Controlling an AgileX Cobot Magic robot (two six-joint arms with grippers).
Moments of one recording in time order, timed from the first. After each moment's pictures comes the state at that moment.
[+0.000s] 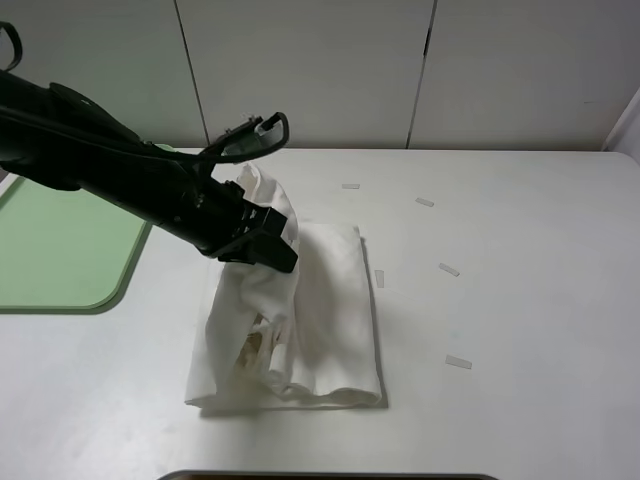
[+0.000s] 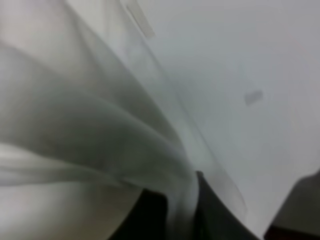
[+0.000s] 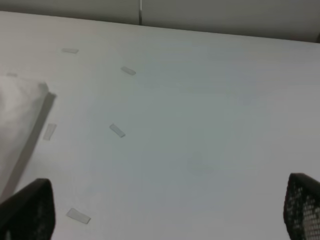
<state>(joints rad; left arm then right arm) -0.46 1.78 -0.87 -1.20 0.54 1.00 -0.01 -0.01 -0.50 0.10 1.03 -0.18</state>
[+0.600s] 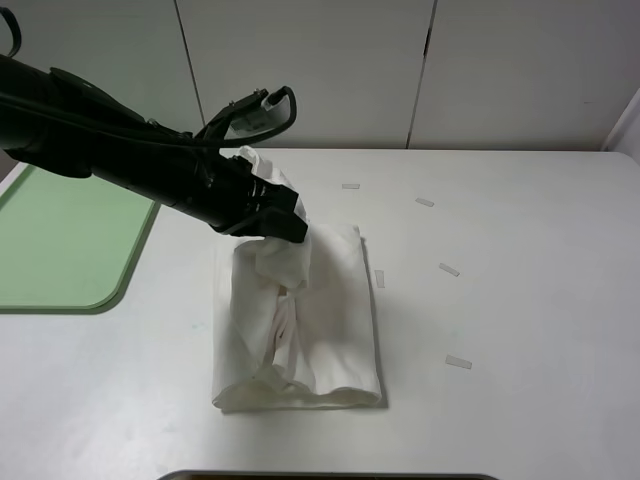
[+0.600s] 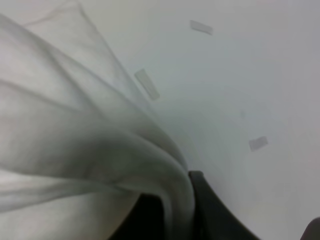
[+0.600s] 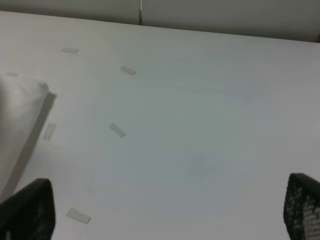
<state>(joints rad) -0.47 1.76 -0.91 -1.28 0.44 1.08 -0.01 -0.01 -0.50 0.10 1.03 -0.18</state>
